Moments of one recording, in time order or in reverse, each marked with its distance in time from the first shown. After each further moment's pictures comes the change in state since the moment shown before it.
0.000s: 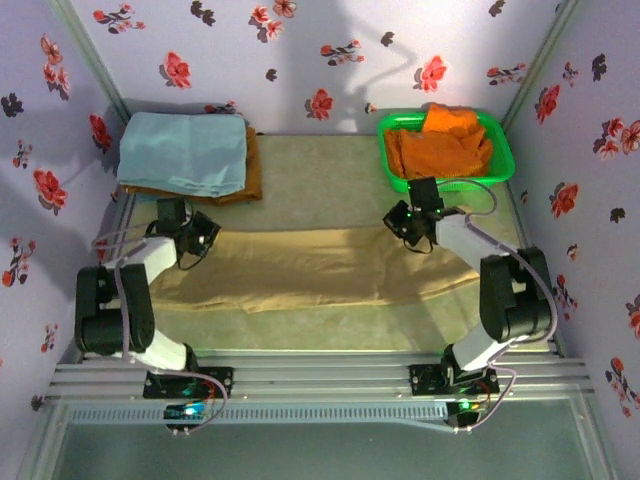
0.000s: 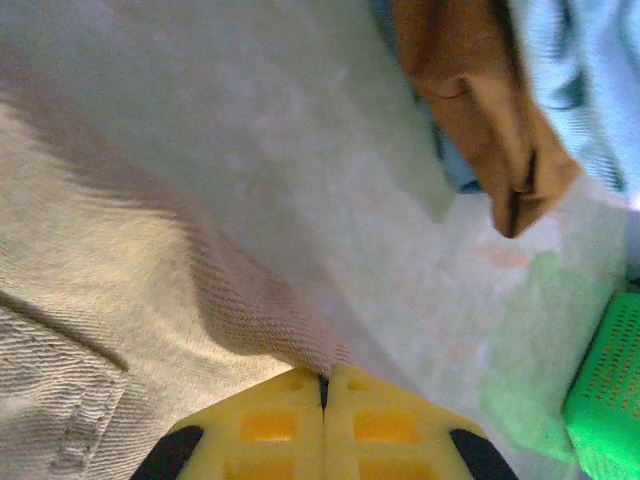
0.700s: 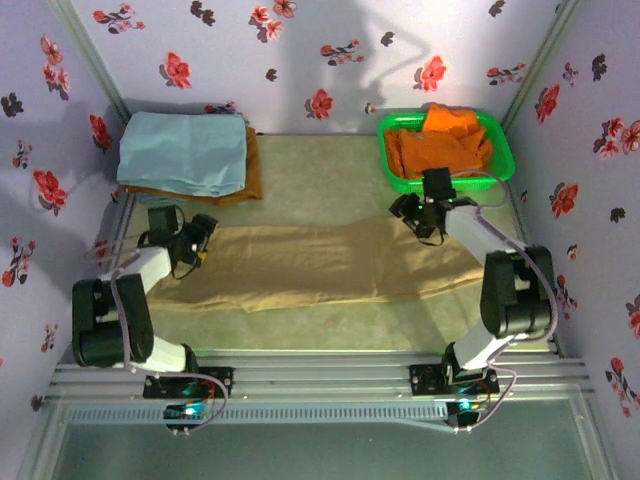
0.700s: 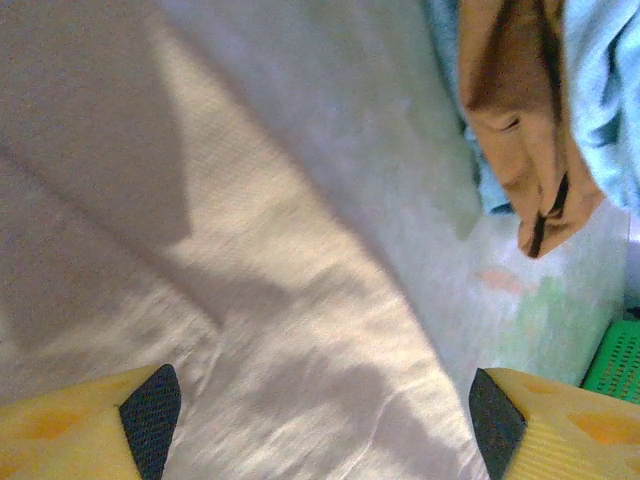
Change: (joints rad) left arm 0.059 -0.120 -0.127 0.015 -0.010 -0.016; right arm -0.112 -0.054 0.030 -0.086 0.010 -0.121
